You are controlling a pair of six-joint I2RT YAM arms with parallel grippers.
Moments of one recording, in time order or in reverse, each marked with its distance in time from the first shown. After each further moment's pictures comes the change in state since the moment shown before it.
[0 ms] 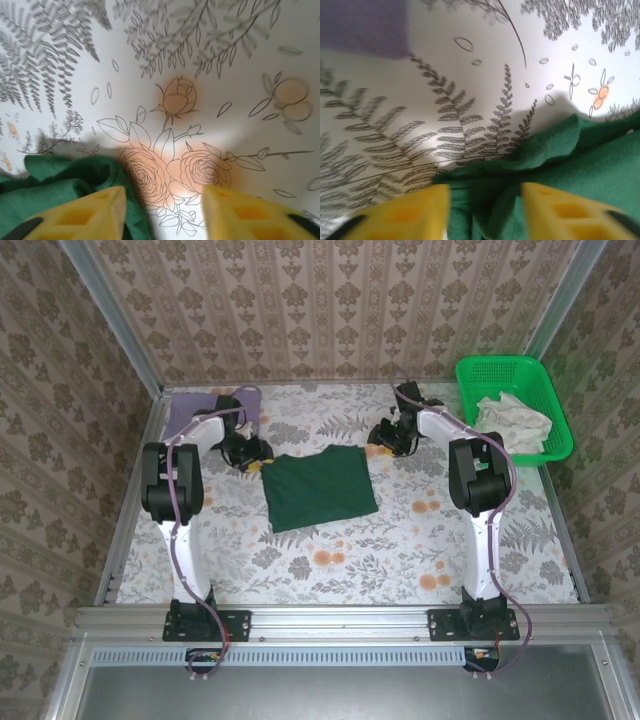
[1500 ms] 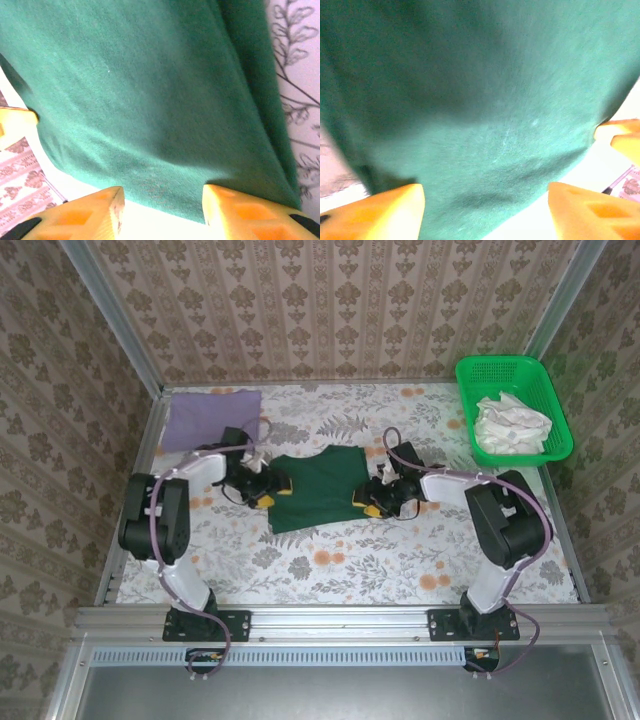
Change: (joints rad) left arm -0.077 -0.370 -0.494 0.157 0.227 -0.058; right arm 0.183 -0.505 -0.851 0.429 -0.235 0.203
